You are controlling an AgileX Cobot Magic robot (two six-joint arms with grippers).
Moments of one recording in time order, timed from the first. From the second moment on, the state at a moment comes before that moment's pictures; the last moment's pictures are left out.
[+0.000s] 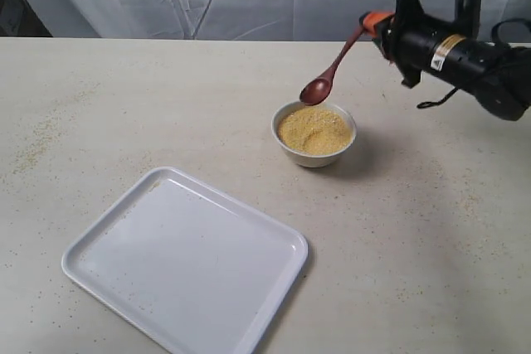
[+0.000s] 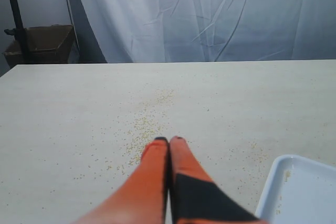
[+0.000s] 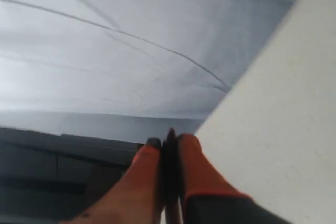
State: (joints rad) left arm -0.05 0.00 0.00 0.07 0.24 -0.06; right arm 0.07 2.07 -1.10 -0.65 -0.87 1.60
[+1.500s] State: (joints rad) left arm -0.05 0.00 0.00 0.07 0.24 -0.06; right arm 0.33 2.03 -1.10 -0.74 -0.67 0.69
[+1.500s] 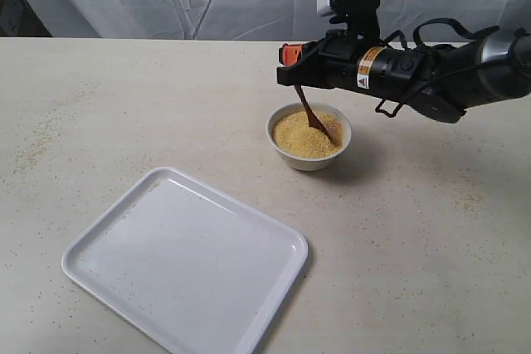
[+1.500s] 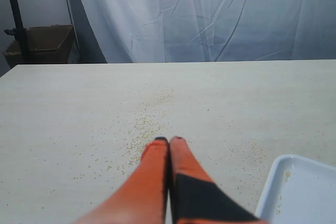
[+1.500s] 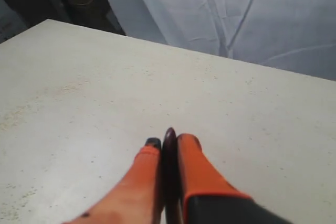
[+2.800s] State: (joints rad) left arm -0.05 0.00 0.00 0.07 0.24 -0.06; right arm 0.43 2.01 -1.10 -0.54 -0.61 0.43
